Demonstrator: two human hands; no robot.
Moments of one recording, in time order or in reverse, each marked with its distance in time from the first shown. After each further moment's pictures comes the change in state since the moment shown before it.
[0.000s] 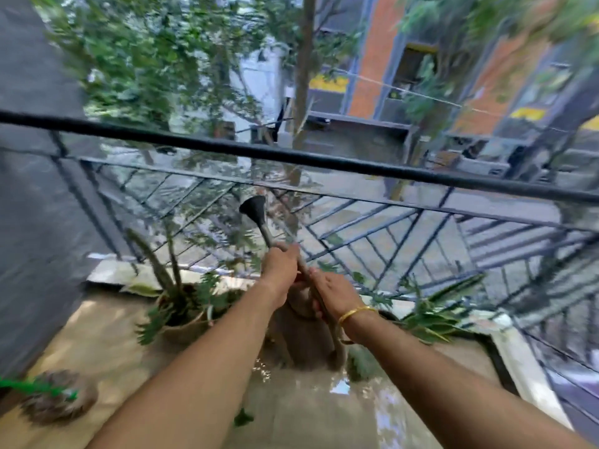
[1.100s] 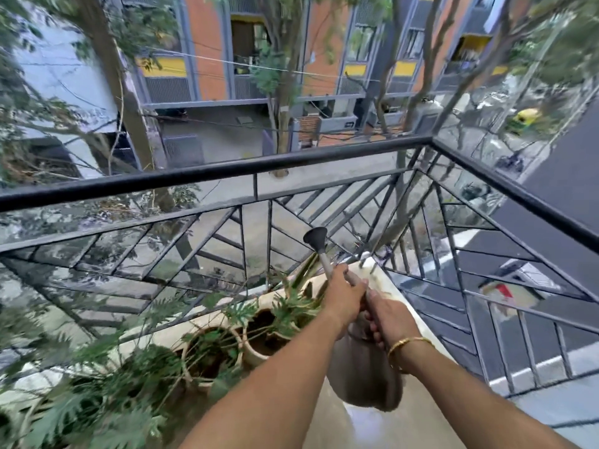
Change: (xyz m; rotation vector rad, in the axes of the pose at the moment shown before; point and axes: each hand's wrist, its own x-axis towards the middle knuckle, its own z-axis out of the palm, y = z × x) left_hand -0.059 -0.166 0.525 0.285 -0.729 -0.024; right_hand -0.067 0.289 -0.375 0.368 0.696 0.513
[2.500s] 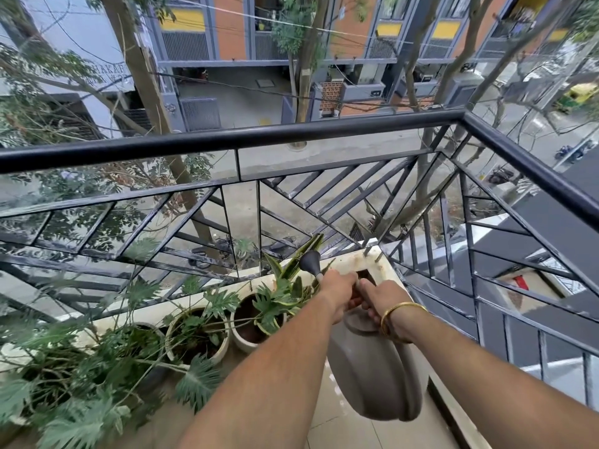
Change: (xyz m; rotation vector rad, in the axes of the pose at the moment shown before) left_hand 0.139 -0.032 0.052 -0.242 0.068 -0.286; right_hand 0.169 0.009 -0.022 -0.393 -0.121 0.057
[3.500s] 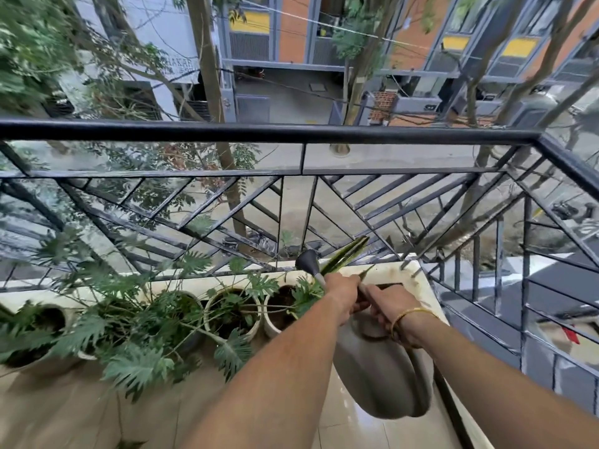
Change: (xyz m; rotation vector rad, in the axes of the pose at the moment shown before) left_hand -0.027 -0.004 -0.084 -0.210 0.199 -0.010; right_hand -0.041 -0.037 0.057 -0.154 -0.141 -0.045
